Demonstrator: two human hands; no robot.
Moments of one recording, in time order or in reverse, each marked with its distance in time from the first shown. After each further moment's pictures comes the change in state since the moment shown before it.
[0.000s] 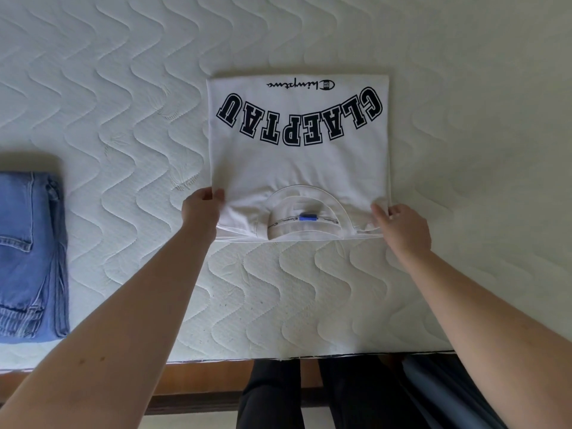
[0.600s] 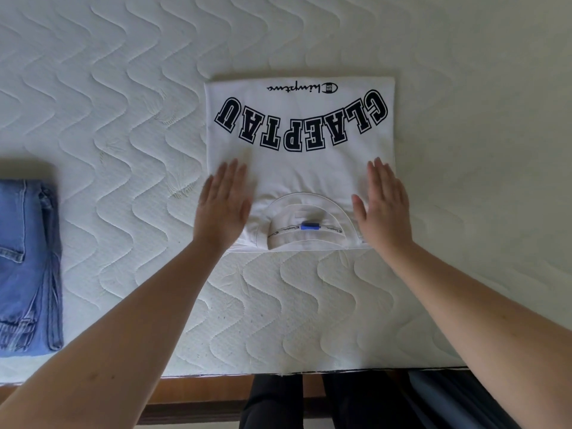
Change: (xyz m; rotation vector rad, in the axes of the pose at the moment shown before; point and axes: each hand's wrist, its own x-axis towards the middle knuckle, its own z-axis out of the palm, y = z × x) left_hand -0.001 -0.004 0.018 0.937 0.018 1.055; right_hand 0.007 -0.043 0.020 -0.227 0.270 -0.639
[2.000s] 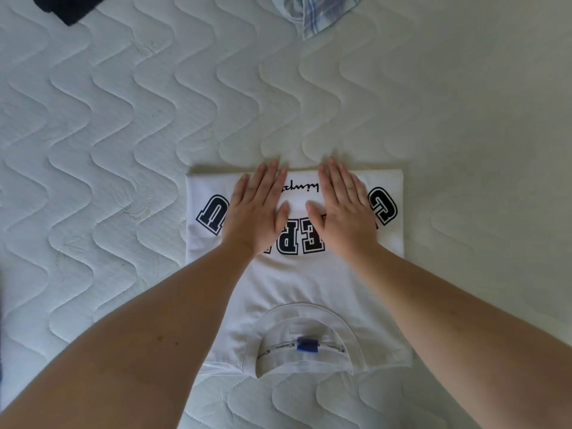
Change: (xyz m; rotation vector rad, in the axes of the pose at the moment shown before) left_hand 0.207 0.018 0.047 0.064 -0.107 0.073; right_hand 0.202 -0.035 0.049 -0.143 -0.005 -0.188
